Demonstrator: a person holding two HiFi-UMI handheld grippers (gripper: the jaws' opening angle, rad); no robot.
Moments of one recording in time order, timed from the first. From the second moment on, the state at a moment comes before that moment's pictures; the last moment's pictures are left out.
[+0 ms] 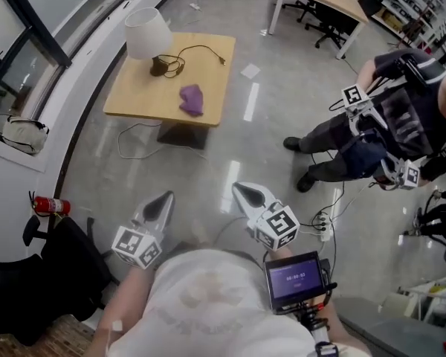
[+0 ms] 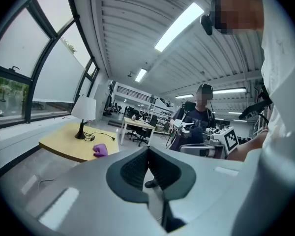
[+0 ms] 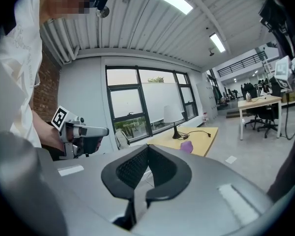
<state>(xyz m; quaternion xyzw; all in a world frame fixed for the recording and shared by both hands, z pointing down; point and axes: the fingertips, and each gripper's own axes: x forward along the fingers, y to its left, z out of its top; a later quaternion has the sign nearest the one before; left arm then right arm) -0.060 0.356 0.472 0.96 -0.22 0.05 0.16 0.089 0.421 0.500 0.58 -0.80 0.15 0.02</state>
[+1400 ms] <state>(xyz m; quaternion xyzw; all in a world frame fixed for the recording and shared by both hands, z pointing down) -0.041 0.199 0.470 0.96 -0.21 0.06 0.17 0.086 0.249 0.511 0.56 -0.81 0.17 0.04</state>
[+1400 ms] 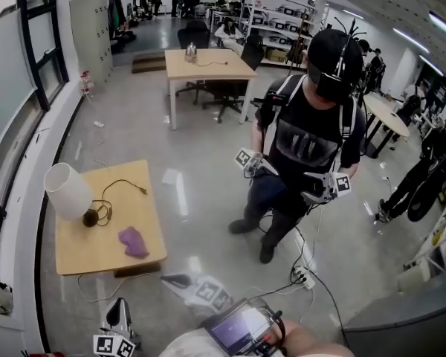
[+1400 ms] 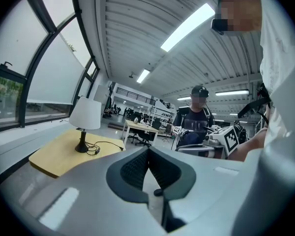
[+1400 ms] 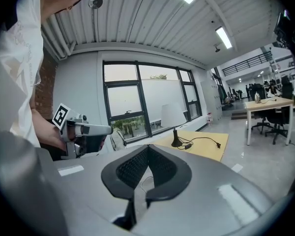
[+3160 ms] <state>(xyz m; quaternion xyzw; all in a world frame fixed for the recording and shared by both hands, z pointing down) 0.040 0.000 0.506 0.96 -0.21 0.10 0.16 0.165 0.045 0.648 0.52 -0.79 0.24 0.21</state>
